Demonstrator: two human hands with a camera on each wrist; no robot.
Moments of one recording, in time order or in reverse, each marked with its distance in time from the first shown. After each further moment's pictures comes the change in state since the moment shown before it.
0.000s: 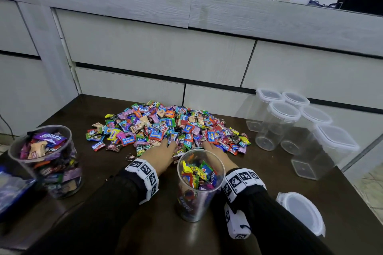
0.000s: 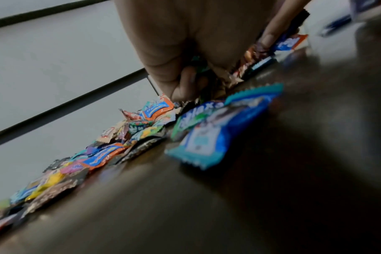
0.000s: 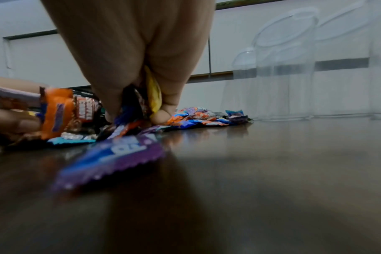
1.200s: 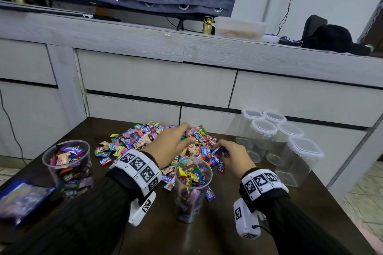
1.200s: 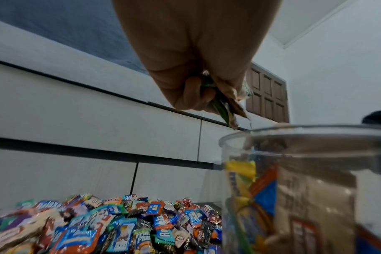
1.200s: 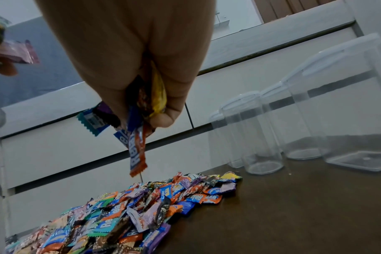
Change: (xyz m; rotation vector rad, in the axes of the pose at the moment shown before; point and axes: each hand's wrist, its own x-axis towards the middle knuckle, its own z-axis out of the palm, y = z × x) left_hand -0.089 0.050 -0.119 -0.427 0.414 0.263; right_hand -0.093 -0.008 -0.073 -0.028 0.441 -0.124
